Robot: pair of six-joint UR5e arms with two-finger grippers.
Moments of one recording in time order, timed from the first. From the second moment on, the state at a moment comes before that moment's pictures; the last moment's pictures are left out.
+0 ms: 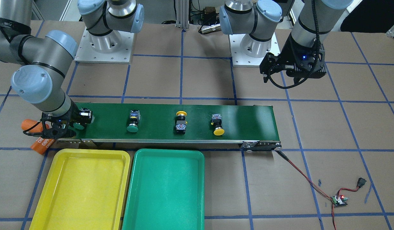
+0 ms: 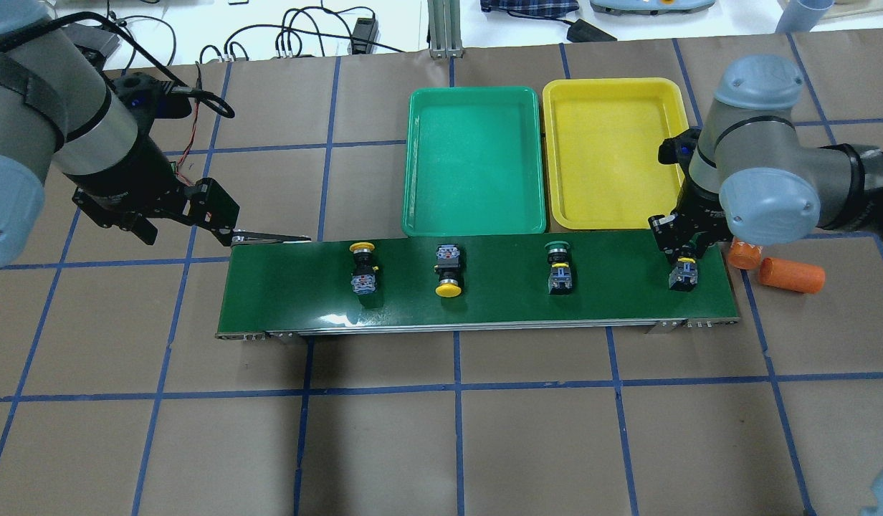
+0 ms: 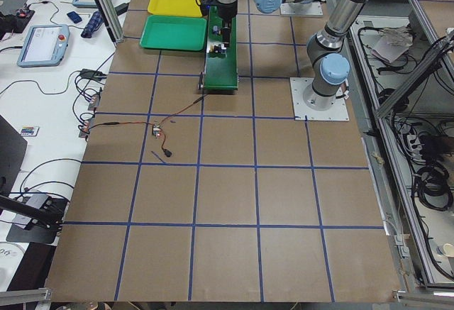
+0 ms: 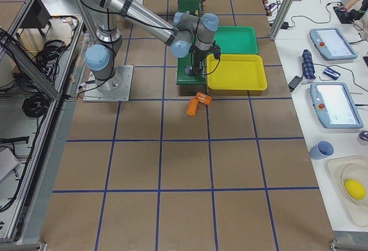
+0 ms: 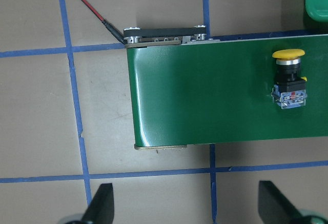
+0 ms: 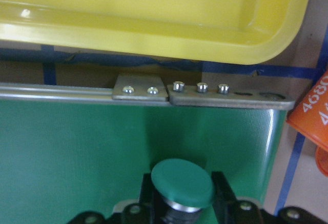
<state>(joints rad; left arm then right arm) -1.45 -1.46 -1.79 -1.50 1.60 0.17 1.39 -1.35 1.92 -2.00 -1.68 -0.25</state>
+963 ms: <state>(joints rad) -1.45 -1.45 -1.79 -1.49 1.60 0.18 1.56 -1.32 1.63 -2.03 -1.51 -0.18</state>
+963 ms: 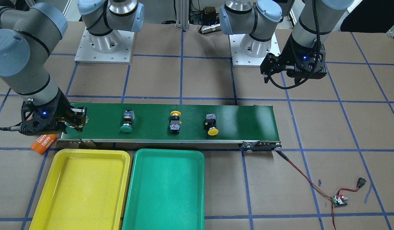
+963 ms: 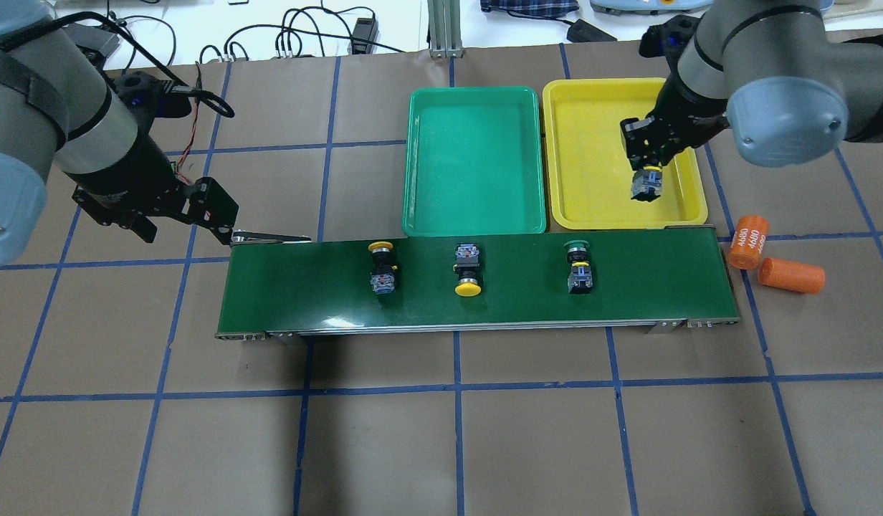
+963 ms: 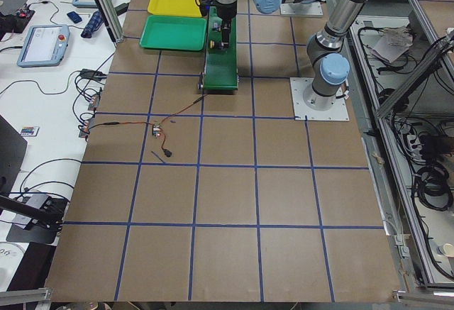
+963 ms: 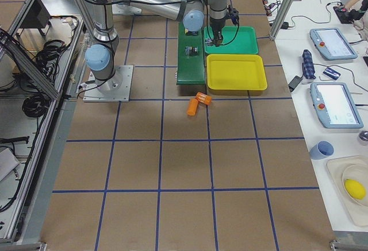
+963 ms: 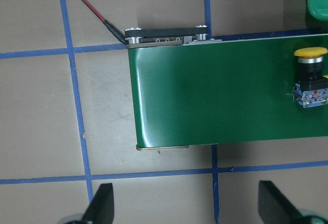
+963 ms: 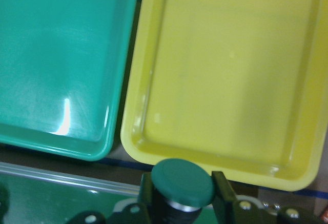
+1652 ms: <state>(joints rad) -1.47 -1.40 -1.79 -1.50 1.60 0.17 1.74 -1.01 1.36 -2.12 -1.50 -0.01</state>
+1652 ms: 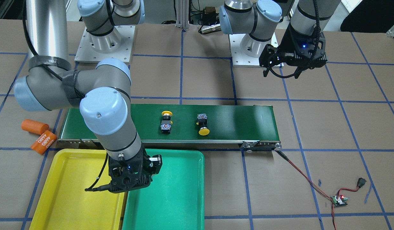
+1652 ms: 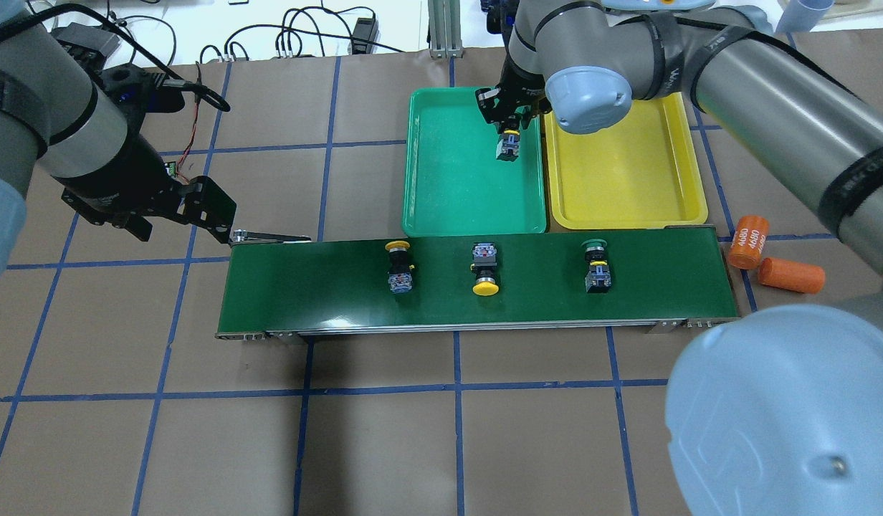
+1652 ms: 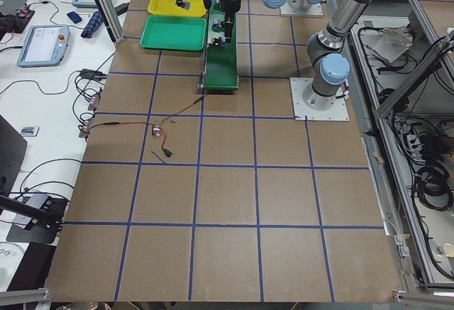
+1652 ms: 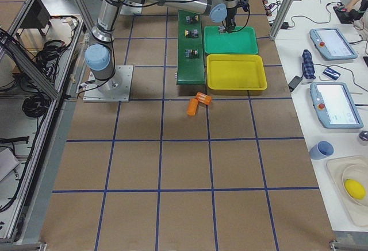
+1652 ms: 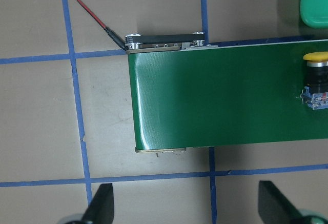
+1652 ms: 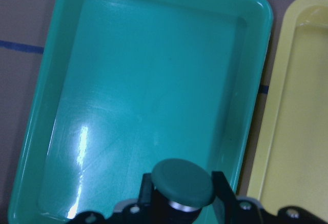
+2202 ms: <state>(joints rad) -1.47 -1.39 -1.80 -1.51 1.60 0.17 1.75 -0.94 1.36 -2.29 -1.49 0.02</state>
